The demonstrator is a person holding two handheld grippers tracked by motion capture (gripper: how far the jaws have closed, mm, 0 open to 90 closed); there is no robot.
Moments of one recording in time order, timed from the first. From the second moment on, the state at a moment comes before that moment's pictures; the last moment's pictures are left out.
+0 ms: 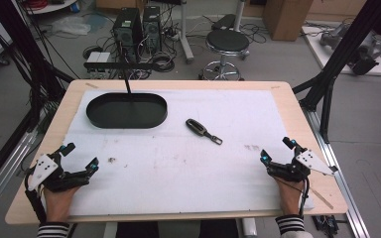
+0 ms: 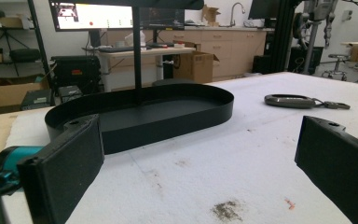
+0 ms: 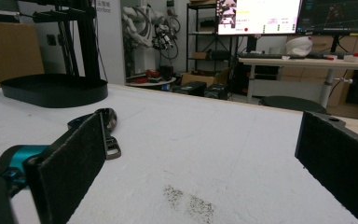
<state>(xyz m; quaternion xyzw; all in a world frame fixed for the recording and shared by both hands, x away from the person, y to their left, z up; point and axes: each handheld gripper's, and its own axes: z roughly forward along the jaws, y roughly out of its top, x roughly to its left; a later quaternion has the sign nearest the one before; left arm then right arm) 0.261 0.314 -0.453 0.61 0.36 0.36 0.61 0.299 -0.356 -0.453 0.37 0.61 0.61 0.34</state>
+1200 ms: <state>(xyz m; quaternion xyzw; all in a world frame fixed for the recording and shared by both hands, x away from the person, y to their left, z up) 0.260 0.314 -0.454 0.61 0.36 0.36 0.61 0.323 -0.350 -0.423 0.37 0.66 0.57 0.31</state>
